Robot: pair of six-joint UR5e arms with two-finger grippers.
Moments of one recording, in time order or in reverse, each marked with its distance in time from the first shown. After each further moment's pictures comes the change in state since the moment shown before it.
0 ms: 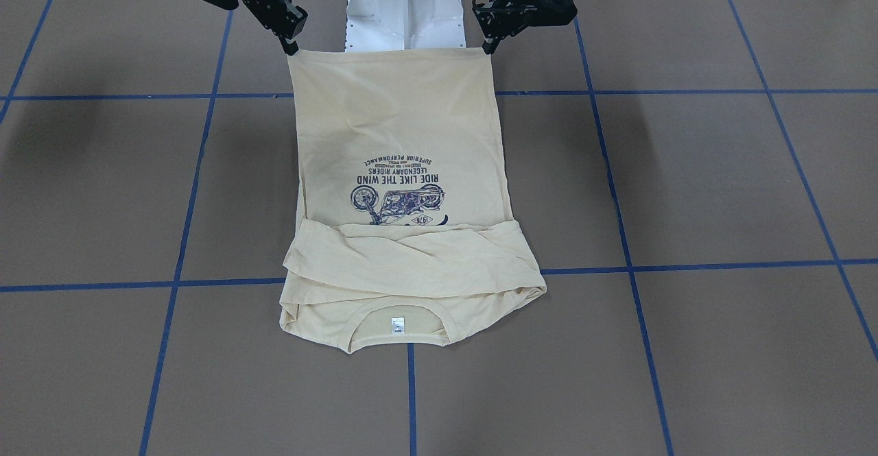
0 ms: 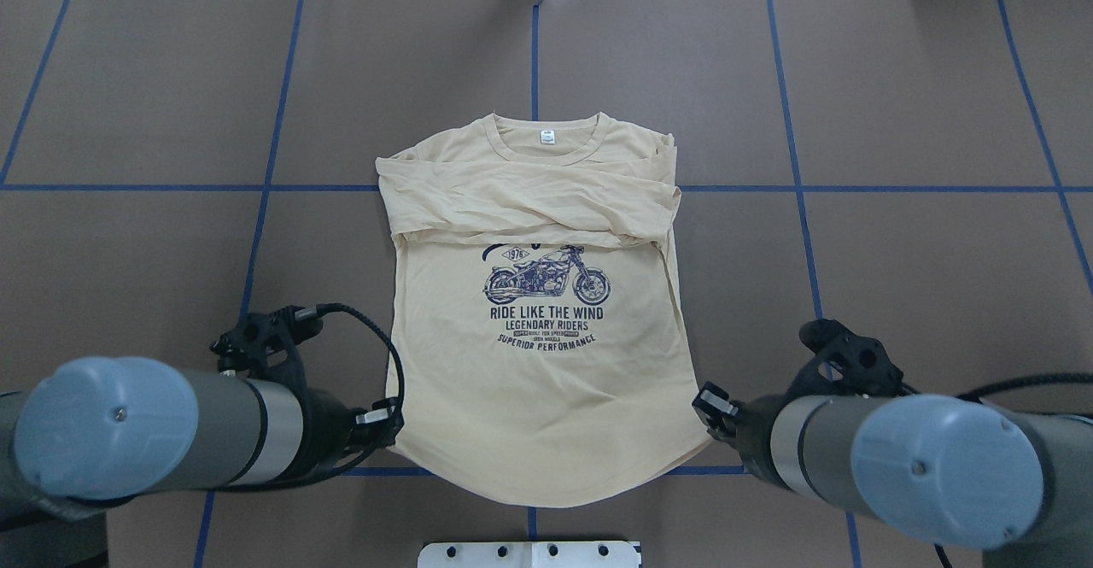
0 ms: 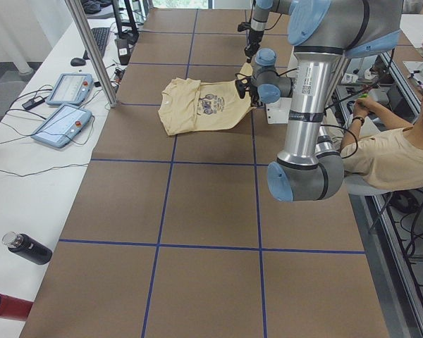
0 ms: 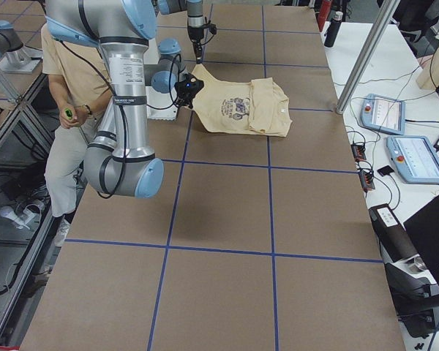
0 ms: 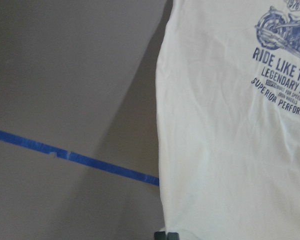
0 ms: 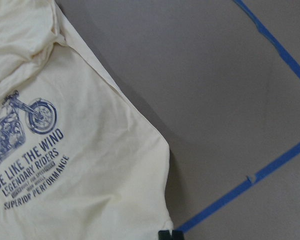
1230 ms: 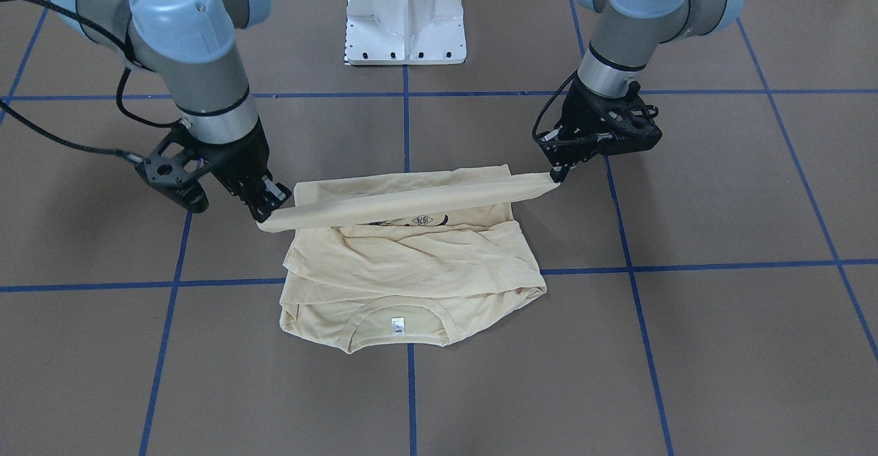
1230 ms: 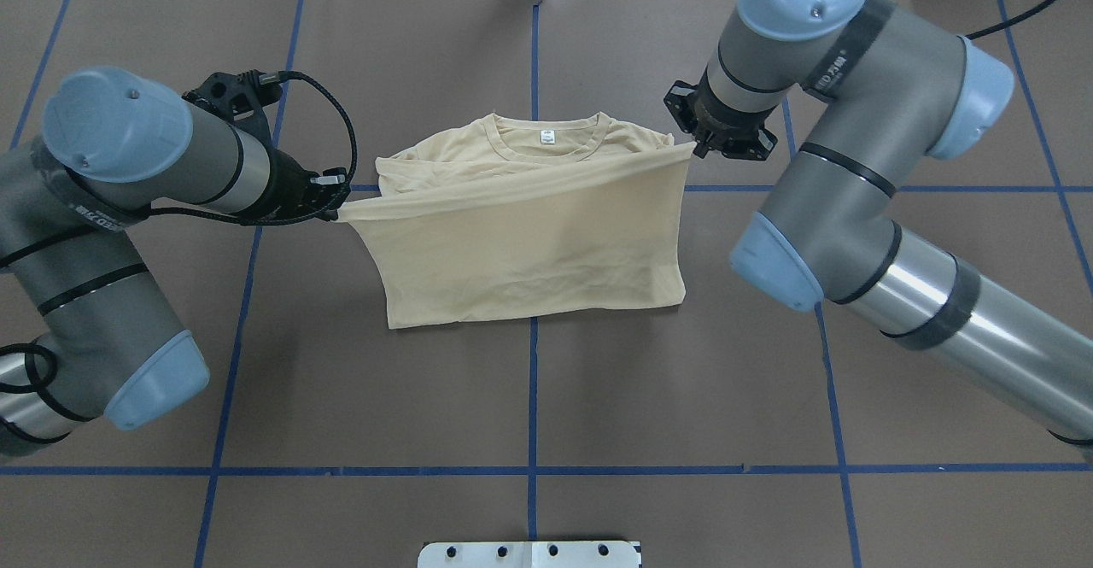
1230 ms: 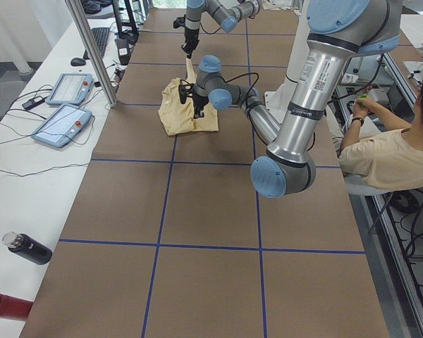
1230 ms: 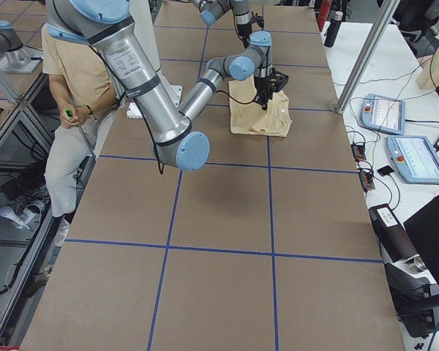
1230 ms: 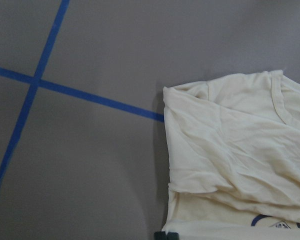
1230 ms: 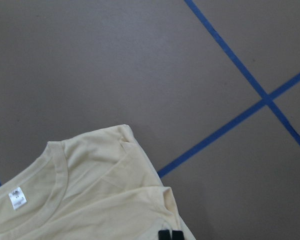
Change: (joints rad) left arm -0.419 -0.133 0.340 -0.048 -0.137 0.346; right arm 0.549 0.482 -0.666 -0.011 0.313 -0.482
